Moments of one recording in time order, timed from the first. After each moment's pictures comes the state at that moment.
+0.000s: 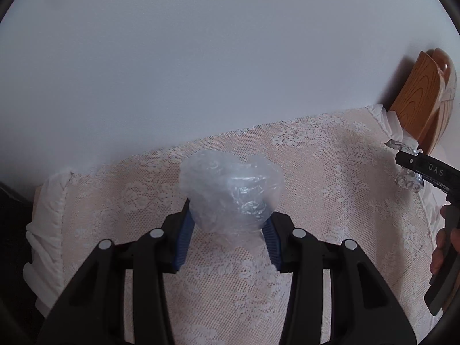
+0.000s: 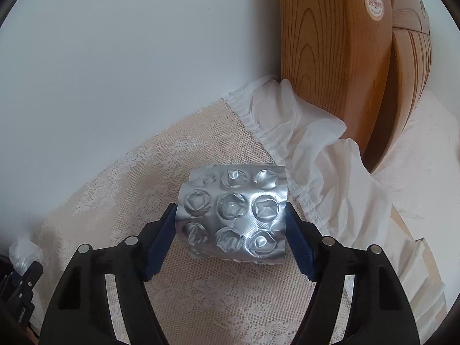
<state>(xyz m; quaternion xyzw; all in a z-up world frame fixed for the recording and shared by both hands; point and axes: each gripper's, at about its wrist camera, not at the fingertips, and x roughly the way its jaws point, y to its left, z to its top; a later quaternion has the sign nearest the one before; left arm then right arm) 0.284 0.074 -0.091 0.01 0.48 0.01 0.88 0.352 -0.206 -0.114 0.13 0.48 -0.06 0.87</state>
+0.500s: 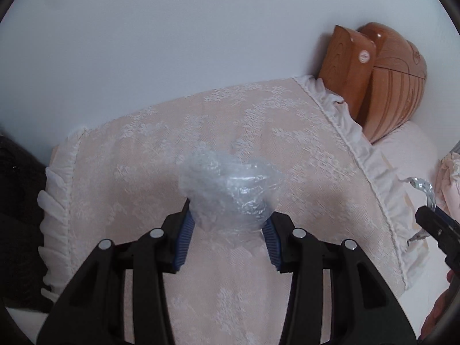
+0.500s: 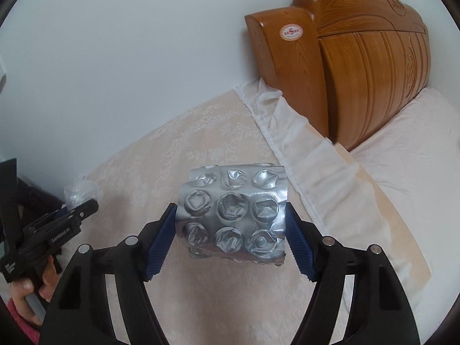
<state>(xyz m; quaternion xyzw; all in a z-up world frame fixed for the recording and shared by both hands) 0.109 0.001 -0.025 0.01 0.49 -0.04 0.87 0.100 -0.248 -0.022 0.14 0.45 0.01 0.88</state>
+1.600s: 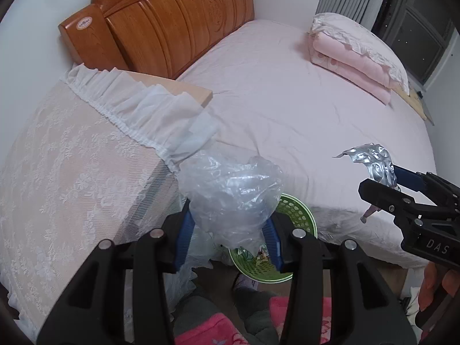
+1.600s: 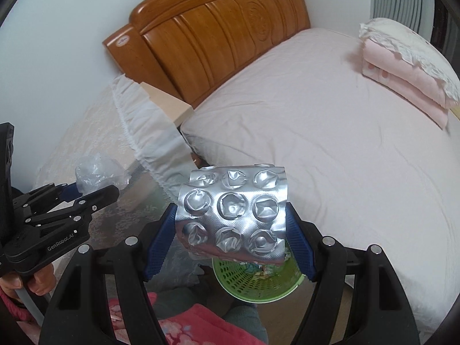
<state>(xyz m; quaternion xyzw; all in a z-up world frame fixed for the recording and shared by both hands) -0.183 -0.308 -0.054 0.20 0.49 -0.35 0.77 -0.241 -0.437 -0.060 0.23 0.46 -0.18 0.84</state>
